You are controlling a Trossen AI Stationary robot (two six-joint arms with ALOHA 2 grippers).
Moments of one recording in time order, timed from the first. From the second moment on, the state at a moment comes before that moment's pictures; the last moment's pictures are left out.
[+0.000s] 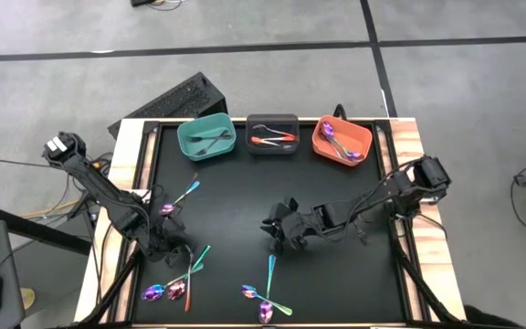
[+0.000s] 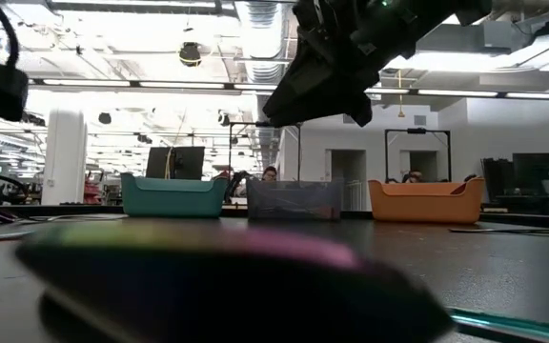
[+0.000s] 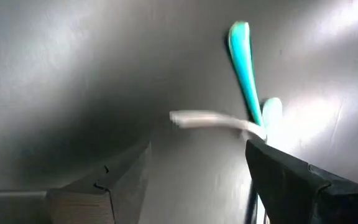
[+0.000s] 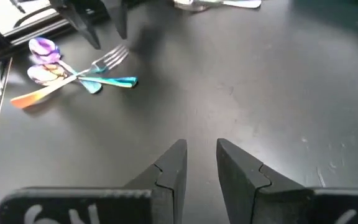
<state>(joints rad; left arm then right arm) -0.77 1.01 0.41 -0.53 -0.20 -1.48 0.29 1.74 1.07 0.04 0.37 0.58</state>
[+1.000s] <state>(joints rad) -0.62 1.02 0.41 -0.53 -0.22 -1.35 0.26 1.74 1.07 -0.05 0.37 0.58</state>
